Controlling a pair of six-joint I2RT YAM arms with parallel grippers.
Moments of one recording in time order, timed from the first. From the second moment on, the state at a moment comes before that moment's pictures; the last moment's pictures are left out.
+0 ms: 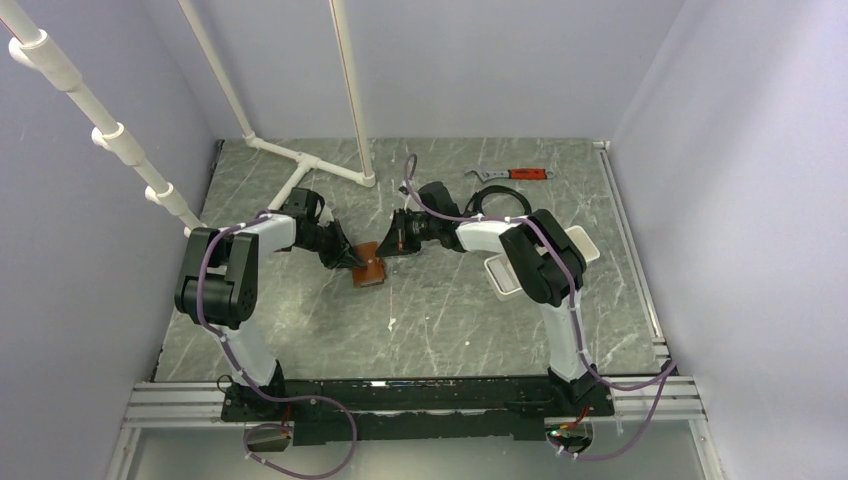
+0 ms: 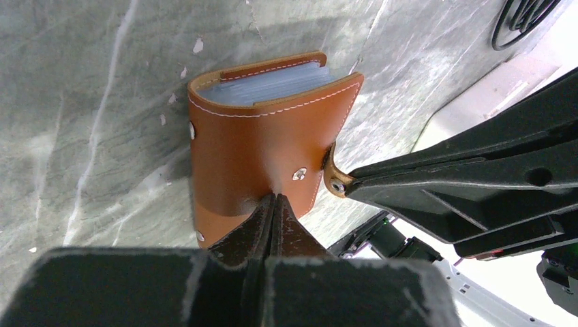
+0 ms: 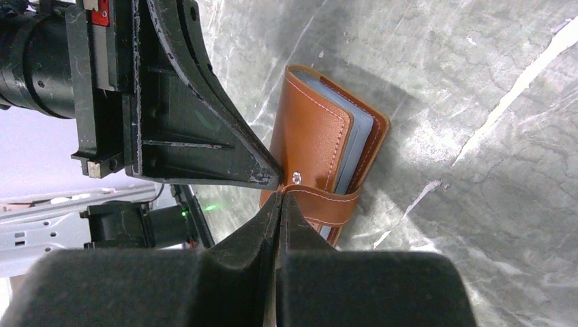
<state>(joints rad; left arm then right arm) -0.15 1.78 1.00 -0.39 0.61 -0.67 0.63 2.13 1.30 0.21 -0.71 0.74</state>
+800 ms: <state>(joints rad) -0.15 1.80 1.02 -0.41 0.62 -0.67 0.63 2.19 1.35 0.24 -0.75 0.79</state>
